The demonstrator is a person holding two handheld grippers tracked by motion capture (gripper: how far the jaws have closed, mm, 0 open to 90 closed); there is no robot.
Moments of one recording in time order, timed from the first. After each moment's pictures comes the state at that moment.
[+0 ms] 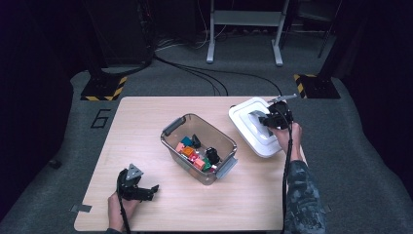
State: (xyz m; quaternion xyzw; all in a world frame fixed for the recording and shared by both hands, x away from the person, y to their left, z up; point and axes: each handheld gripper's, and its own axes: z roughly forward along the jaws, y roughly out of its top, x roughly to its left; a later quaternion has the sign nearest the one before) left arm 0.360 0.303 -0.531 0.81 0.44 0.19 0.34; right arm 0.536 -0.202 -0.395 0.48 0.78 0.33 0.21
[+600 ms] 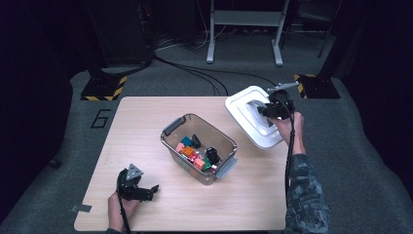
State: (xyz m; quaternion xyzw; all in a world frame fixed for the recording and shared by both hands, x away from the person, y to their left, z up) left arm 0.359 0.303 -0.532 0.81 0.44 0.19 0.34; right arm 0.534 -0.190 -0.347 0.45 0.79 0.35 0.22
